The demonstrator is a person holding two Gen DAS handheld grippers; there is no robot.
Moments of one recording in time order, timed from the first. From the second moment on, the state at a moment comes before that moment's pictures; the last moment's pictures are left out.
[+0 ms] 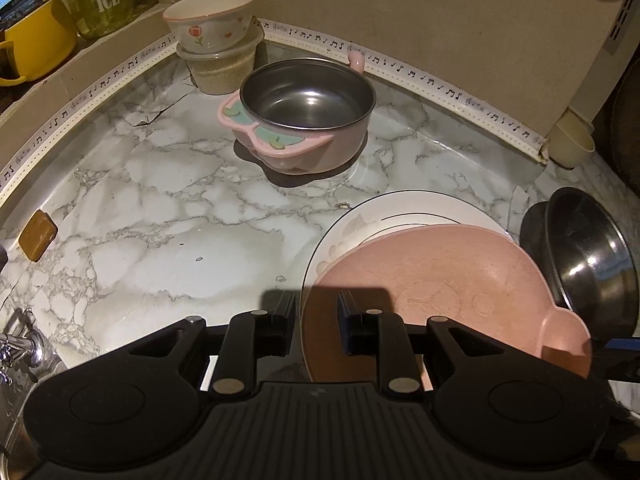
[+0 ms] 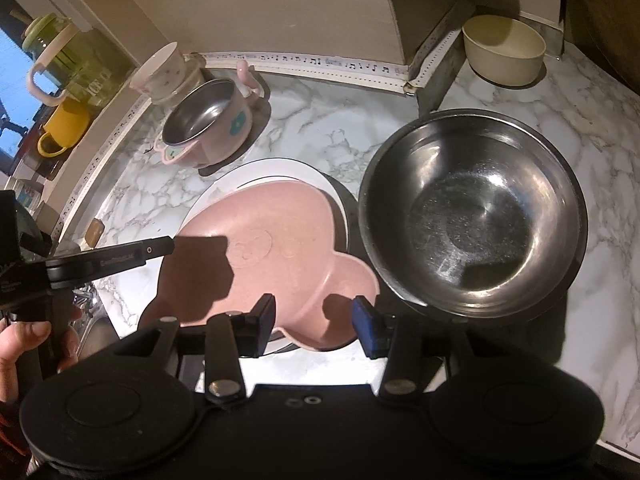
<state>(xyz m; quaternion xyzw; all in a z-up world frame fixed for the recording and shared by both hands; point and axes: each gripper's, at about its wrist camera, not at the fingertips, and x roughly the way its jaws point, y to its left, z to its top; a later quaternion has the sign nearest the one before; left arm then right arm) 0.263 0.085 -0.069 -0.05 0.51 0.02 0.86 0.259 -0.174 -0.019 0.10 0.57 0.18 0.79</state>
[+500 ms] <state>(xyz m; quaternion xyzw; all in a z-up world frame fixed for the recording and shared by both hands) 0.222 0.064 -0.034 -0.08 0.48 -0.02 0.88 0.249 -0.165 -0.004 0.08 0.54 0.22 0.81</state>
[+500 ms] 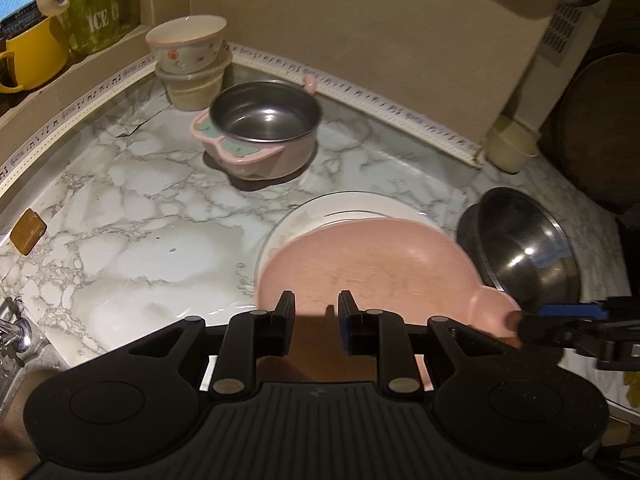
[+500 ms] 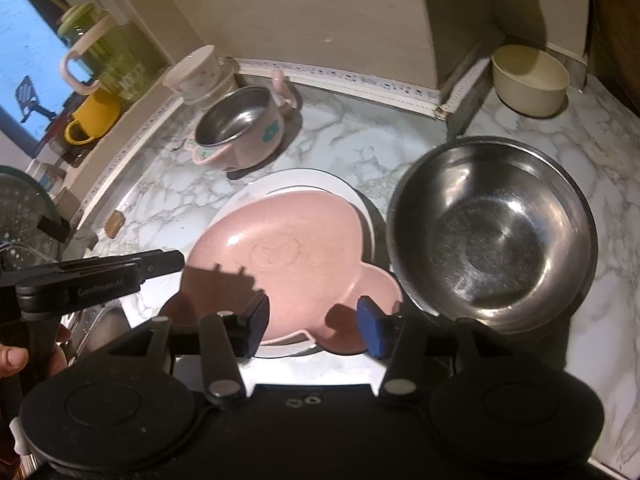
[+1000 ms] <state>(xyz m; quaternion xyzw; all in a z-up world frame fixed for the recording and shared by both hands) 0.199 0.030 -0.011 -0.09 0.45 -0.06 0.88 0.237 -0.174 0.017 0.05 0.50 0.25 0.83</state>
